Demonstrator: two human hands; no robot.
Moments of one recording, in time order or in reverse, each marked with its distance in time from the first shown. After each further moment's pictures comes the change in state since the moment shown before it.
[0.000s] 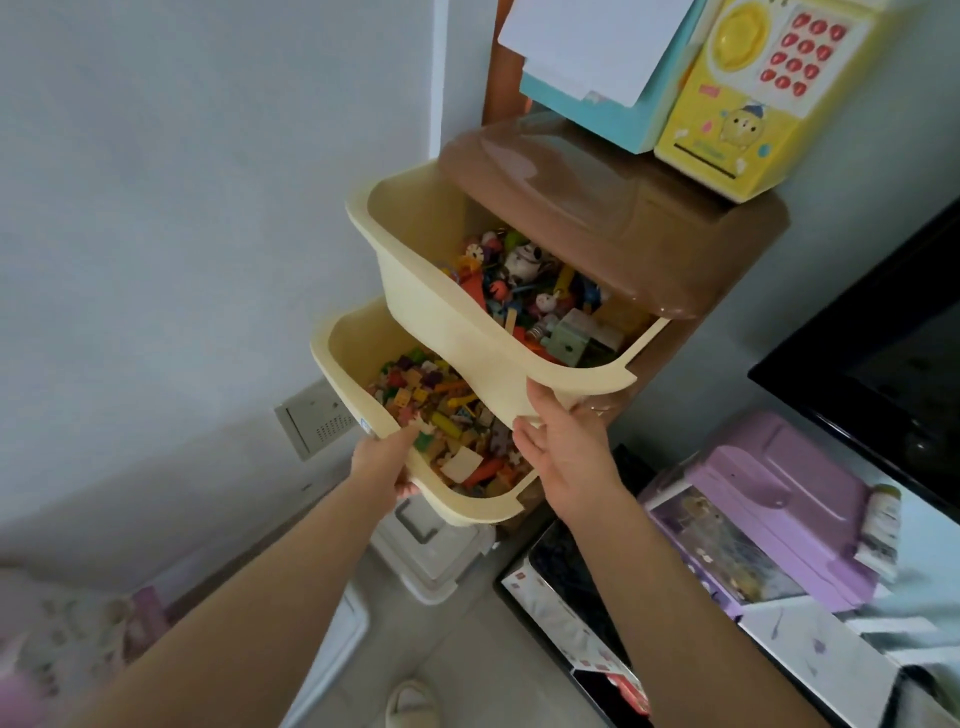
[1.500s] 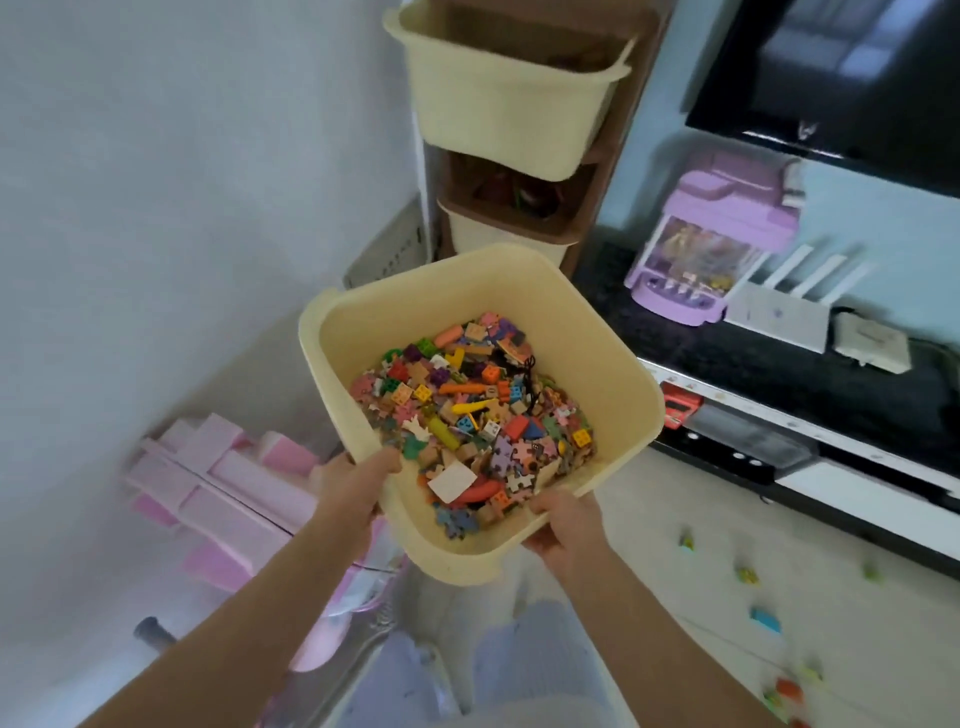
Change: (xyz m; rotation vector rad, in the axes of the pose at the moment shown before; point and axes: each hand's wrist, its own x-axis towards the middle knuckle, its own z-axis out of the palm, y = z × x) left_hand -0.165 -0.158 -0.341 0.264 -0.075 0.137; right_hand -0.284 0.366 0.013 0.264 0.398 0.231
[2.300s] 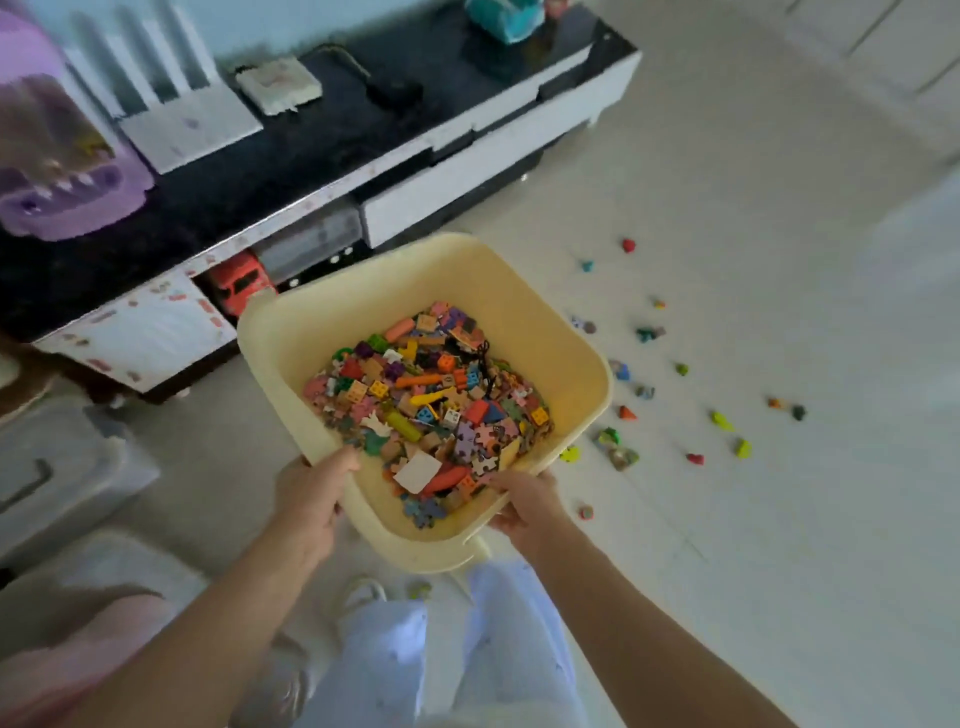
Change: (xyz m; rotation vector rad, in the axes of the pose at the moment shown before) left_hand -0.134 -0.190 0.207 0.829 -0.748 -0.068; right_hand -0.062 0.121 -0.298 0.817 0.675 0.044
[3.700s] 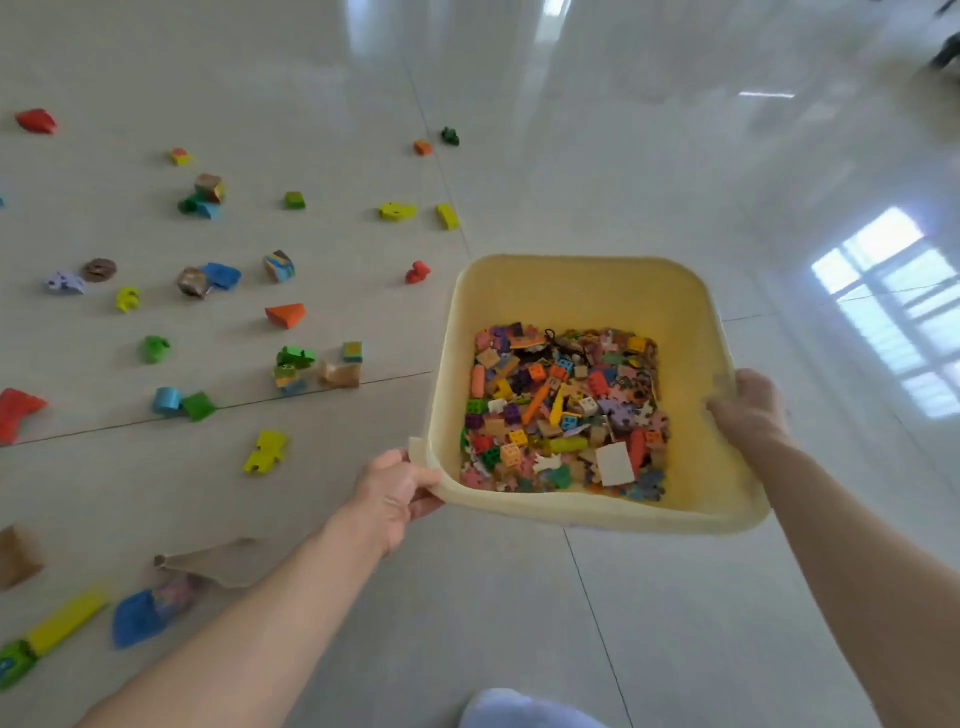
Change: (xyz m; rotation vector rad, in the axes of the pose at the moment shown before) left_hand 0.178 -0.478 0.439 0.903 -0.955 -0.196; right_hand 0.365 0.236 -0.539 -0.058 1.216 -0.016
